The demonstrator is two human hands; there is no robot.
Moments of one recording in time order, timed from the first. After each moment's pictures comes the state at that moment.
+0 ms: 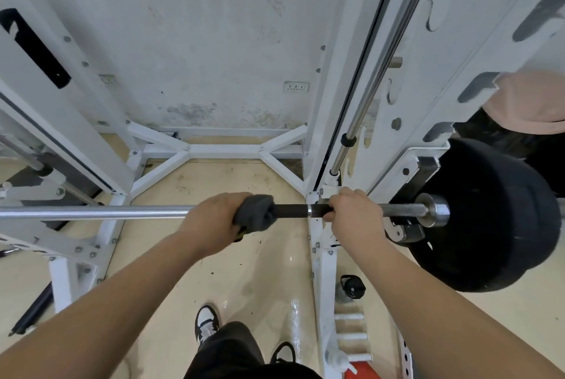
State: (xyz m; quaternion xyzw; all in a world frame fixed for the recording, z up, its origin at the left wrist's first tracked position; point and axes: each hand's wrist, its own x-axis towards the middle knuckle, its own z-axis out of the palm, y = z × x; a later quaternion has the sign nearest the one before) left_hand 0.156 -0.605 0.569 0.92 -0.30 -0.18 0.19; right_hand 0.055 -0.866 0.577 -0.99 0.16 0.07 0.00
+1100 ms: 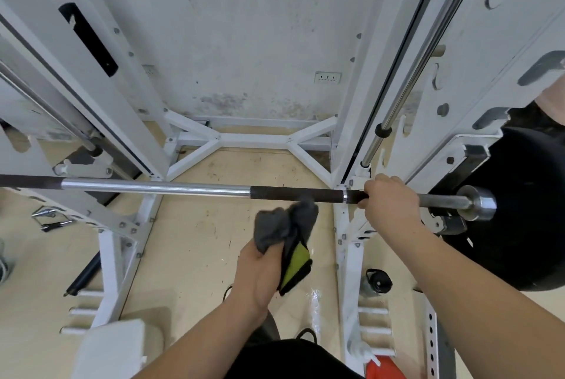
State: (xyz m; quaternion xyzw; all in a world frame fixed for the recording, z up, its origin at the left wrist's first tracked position) left_hand 0.023 -0.602 0.560 0.70 0.17 -0.24 0.65; right_hand 0.061 -0.860 0.577 -0.98 0.17 0.10 -0.02
